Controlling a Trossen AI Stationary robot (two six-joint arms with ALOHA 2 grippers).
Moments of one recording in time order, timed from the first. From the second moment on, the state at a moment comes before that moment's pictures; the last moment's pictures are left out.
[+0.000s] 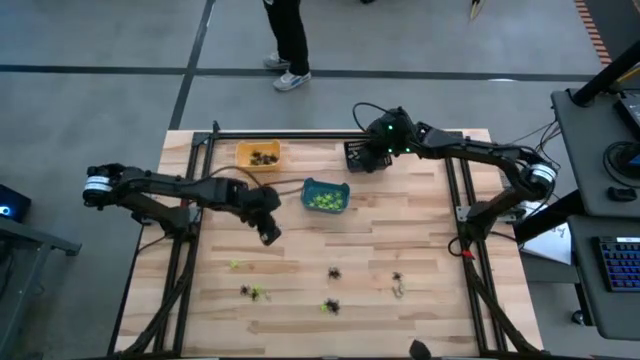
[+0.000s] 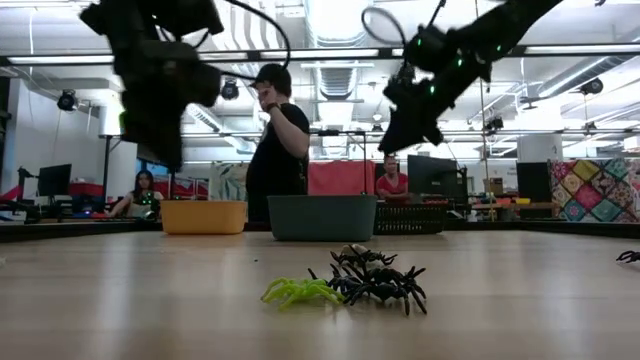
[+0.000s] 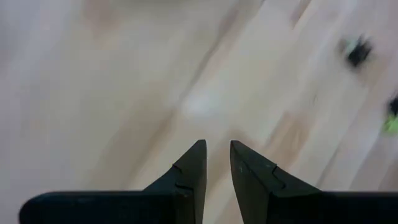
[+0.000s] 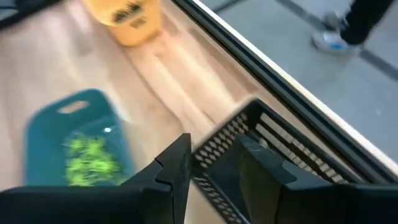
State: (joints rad) left arm 0.01 1.29 0.84 -0.68 0.04 -0.66; right arm -0.62 1.48 0.99 -0.20 -0.14 0.08
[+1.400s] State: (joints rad) left arm -0.43 1.54 0.83 -0.97 0.11 -1.37; right arm -0.35 1.39 0.99 -0.18 -0.13 0.05
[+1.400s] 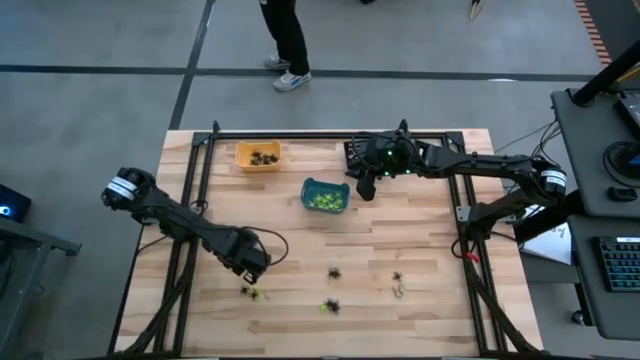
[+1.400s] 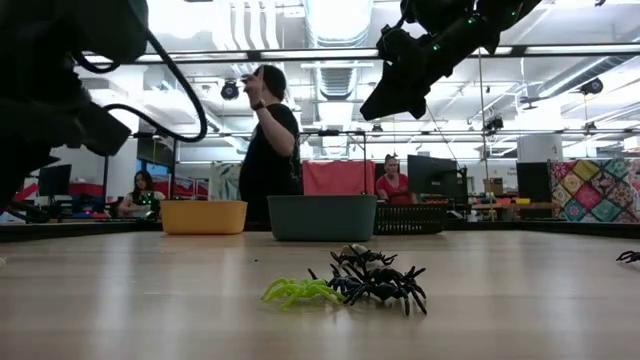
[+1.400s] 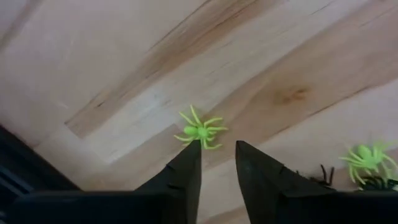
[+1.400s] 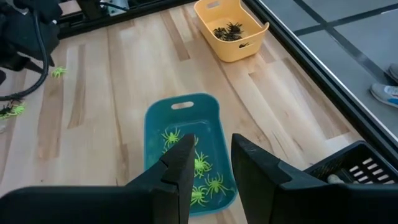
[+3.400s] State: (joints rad) left arm -0.43 1.58 1.01 -0.97 -0.11 -1.08; right arm -0.32 1.39 0.99 -0.18 -0.13 0.05
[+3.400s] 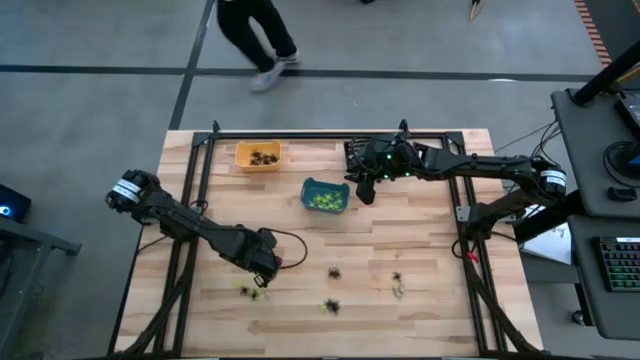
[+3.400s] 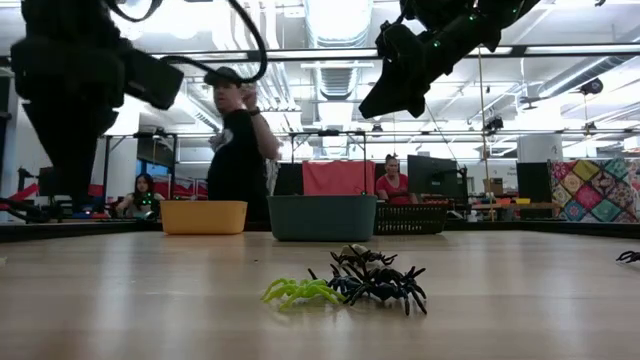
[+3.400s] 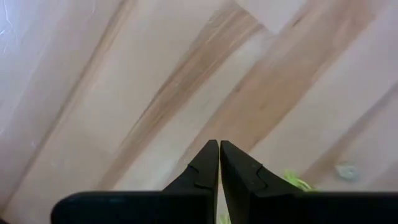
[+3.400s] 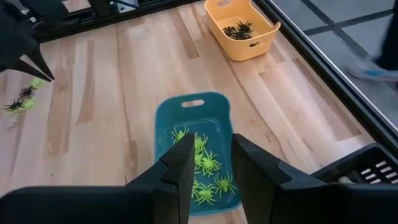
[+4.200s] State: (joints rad) left arm -0.92 1.58 0.95 -0.94 -0.29 -1.15; right arm -0.31 1.39 0.99 -0.19 -0.13 0.06
